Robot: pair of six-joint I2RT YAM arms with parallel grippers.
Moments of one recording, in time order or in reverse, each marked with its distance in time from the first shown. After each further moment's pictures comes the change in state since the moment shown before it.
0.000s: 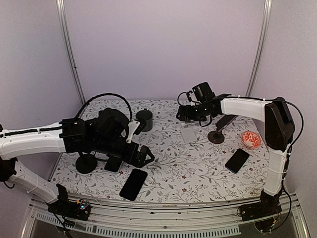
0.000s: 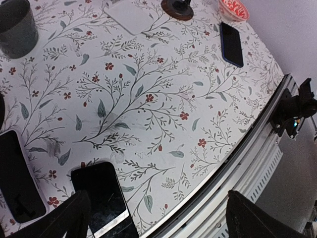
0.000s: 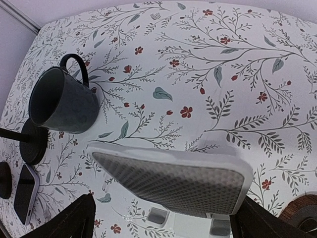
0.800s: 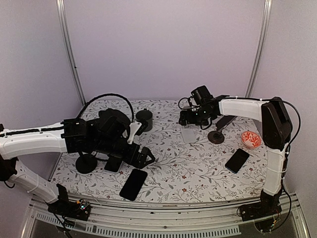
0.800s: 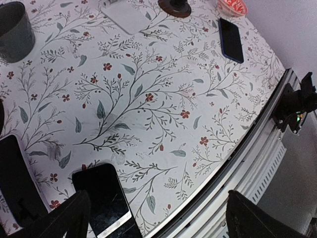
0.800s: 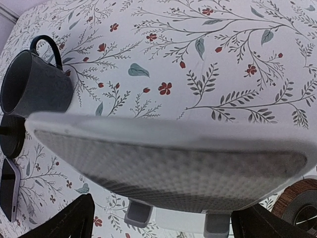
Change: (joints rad) left arm 0.000 0.013 0.000 0.006 0.005 0.034; right arm 0.000 0.033 0.008 -0.089 0.050 0.005
